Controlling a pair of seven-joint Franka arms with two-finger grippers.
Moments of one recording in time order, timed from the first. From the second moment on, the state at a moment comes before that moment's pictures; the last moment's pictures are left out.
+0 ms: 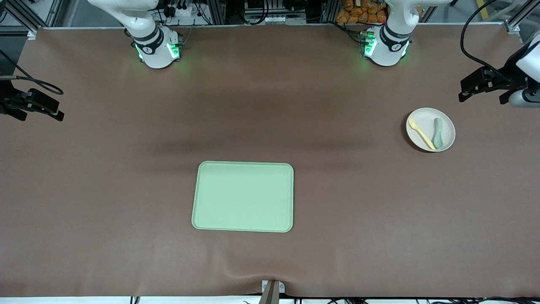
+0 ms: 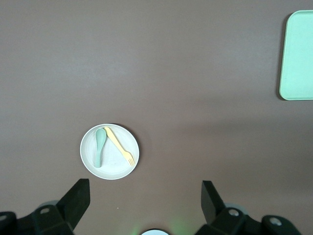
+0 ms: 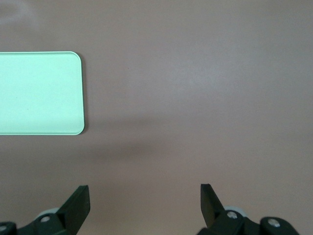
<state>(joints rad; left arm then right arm) -0.04 0.00 -0.04 -1.47 -0.01 1.44 -0.02 -0.08 0.03 0.04 -1.50 0.03 1.53 0.00</state>
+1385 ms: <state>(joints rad) 0.01 0.08 -0.03 -1.51 0.02 1.44 -0.02 -0.08 0.03 0.04 -1.50 0.04 1.53 0.00</state>
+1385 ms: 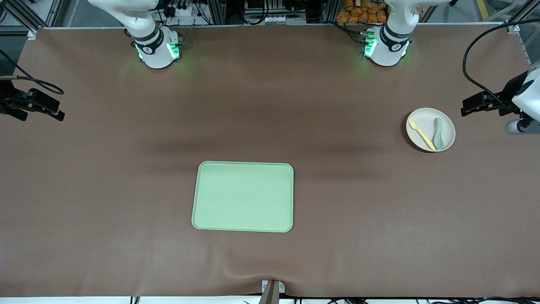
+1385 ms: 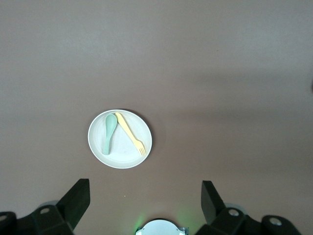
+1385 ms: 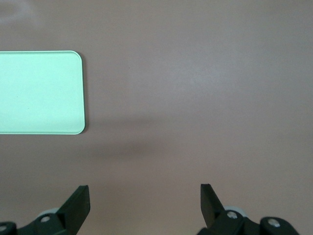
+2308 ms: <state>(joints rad) 0.04 0.12 -0.03 -1.63 0.02 1.50 -0.02 -0.08 0.03 0.04 -1.50 0.04 1.53 0.00</state>
